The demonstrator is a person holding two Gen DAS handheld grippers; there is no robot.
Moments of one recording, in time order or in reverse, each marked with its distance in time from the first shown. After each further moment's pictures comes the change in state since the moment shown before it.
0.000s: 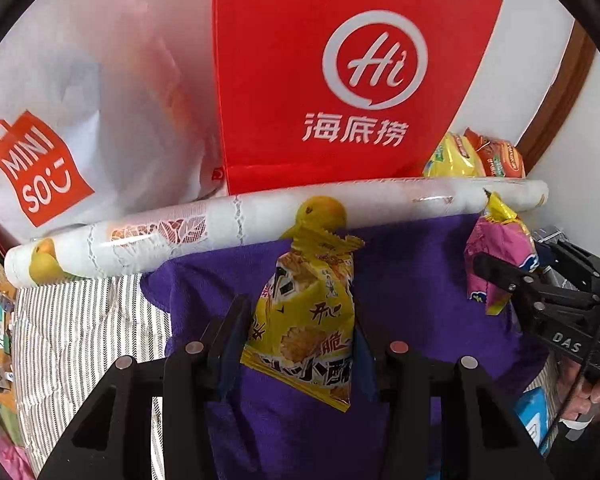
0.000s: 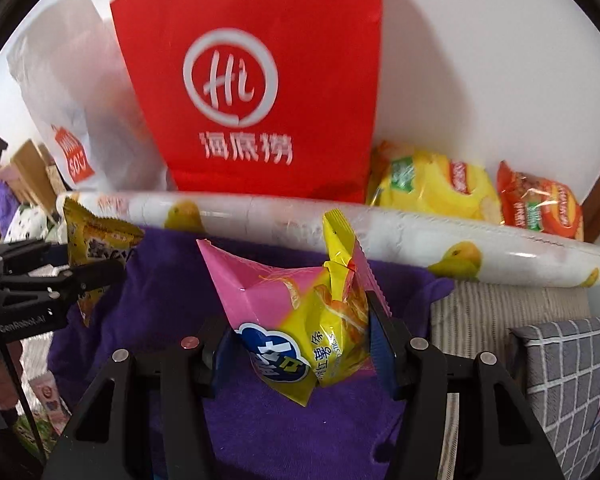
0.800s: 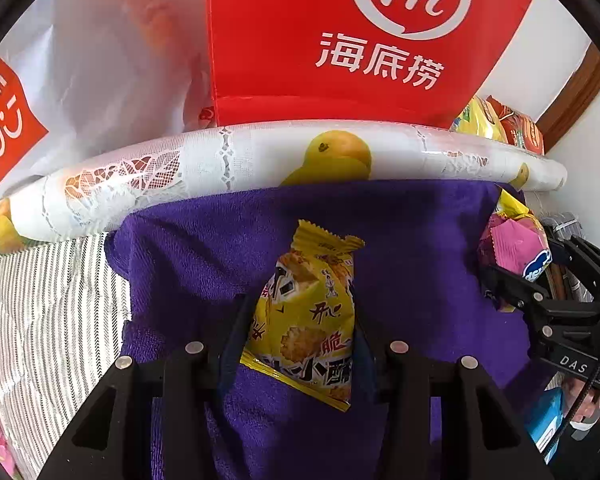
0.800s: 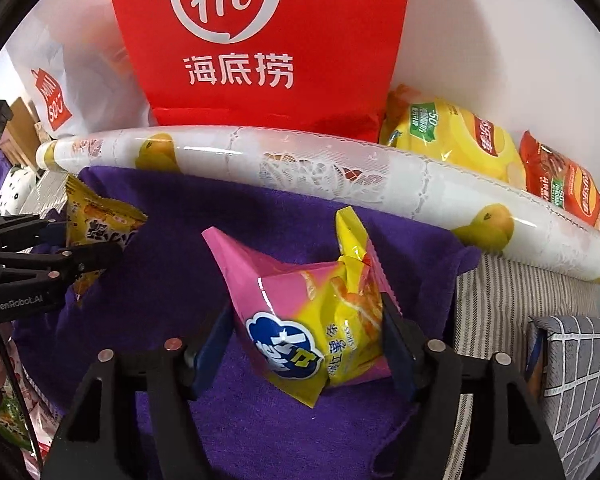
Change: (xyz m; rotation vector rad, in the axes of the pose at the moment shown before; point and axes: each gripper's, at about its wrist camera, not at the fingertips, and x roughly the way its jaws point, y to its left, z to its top) left arm 0.054 -0.006 -0.012 -0.042 0.126 -0.017; right arm 0.039 -0.004 -0.018 -0.064 0.142 -0.016
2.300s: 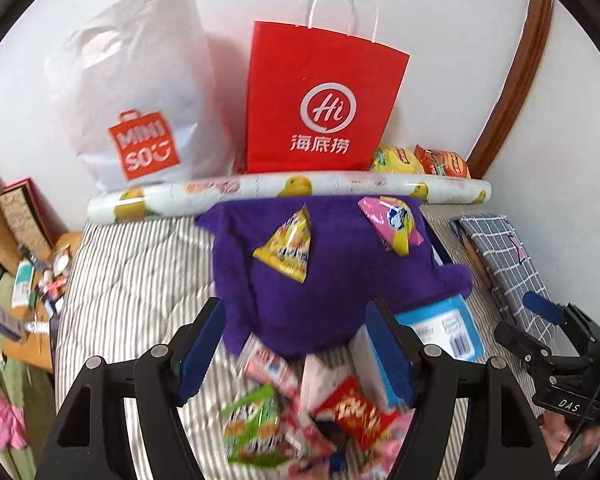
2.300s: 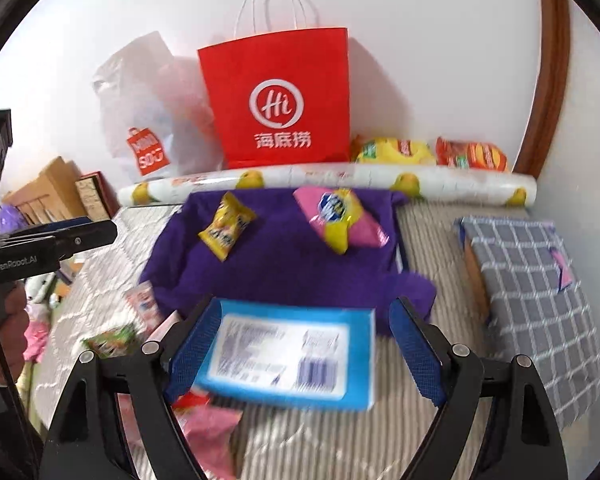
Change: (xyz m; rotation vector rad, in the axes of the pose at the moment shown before) left arm -0.206 0.009 -0.125 0.022 -0.257 -0.012; right arm -0.198 0.059 -0.133 0.183 -0.241 -0.001
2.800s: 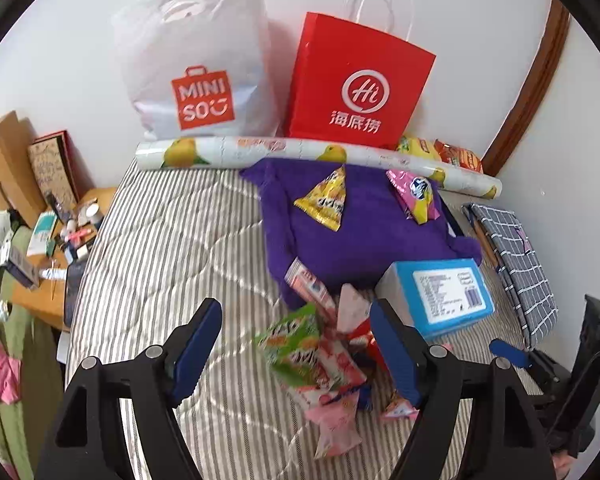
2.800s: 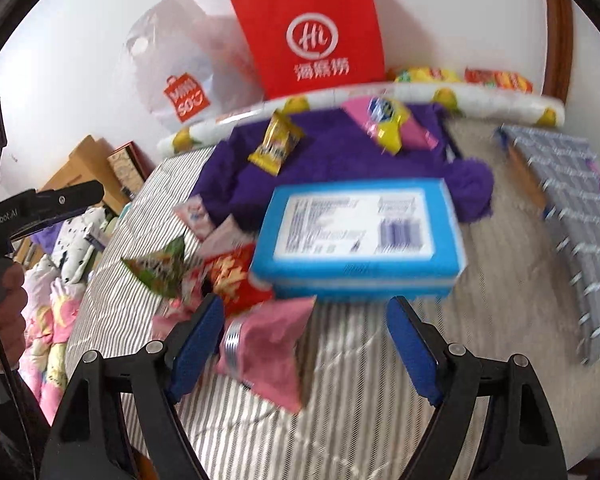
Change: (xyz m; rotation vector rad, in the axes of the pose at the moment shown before) left arm -0.033 0.037 -0.065 -0.092 0.012 0.038; right arm 0.007 0.032 -0.087 0.069 0.124 0.143
